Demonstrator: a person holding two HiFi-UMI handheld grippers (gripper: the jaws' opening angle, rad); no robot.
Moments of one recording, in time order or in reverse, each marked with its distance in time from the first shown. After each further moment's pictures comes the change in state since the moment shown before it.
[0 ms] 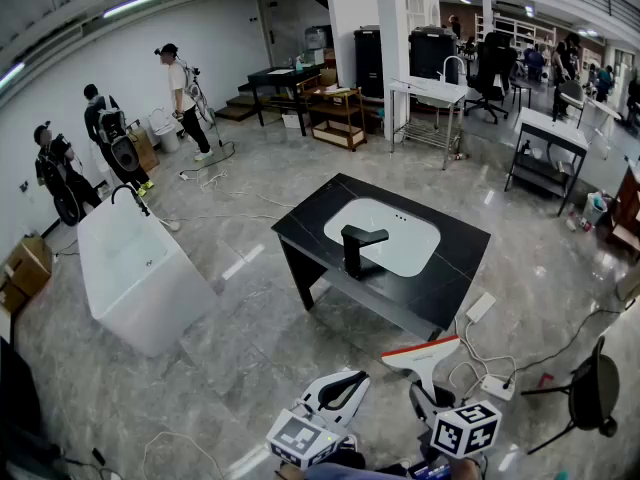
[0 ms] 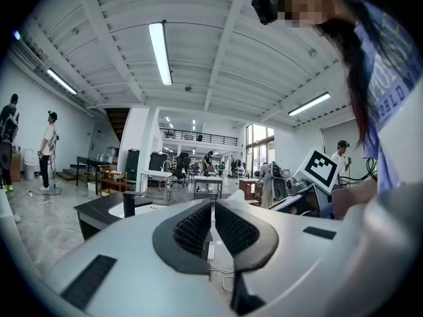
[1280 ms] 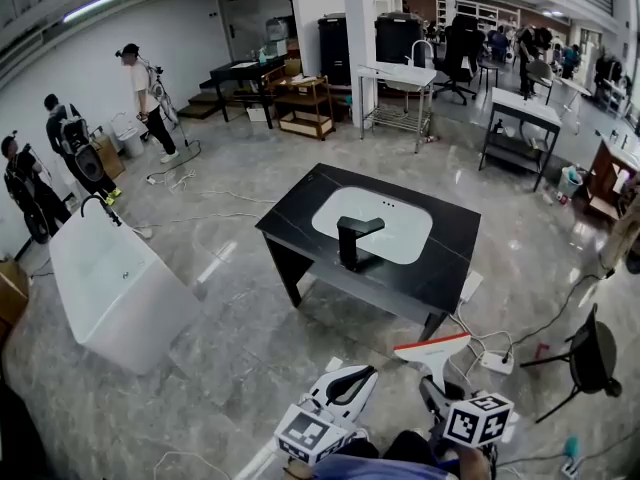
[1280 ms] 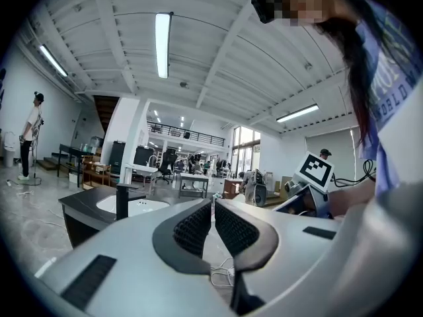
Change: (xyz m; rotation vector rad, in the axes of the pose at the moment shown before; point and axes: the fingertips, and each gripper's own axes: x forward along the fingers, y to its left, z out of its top) left arm -0.013 0.046 -0.020 -0.037 -0.009 -0.154; right arm 0.037 0.011 -0.019 0.169 -0.045 -0.125
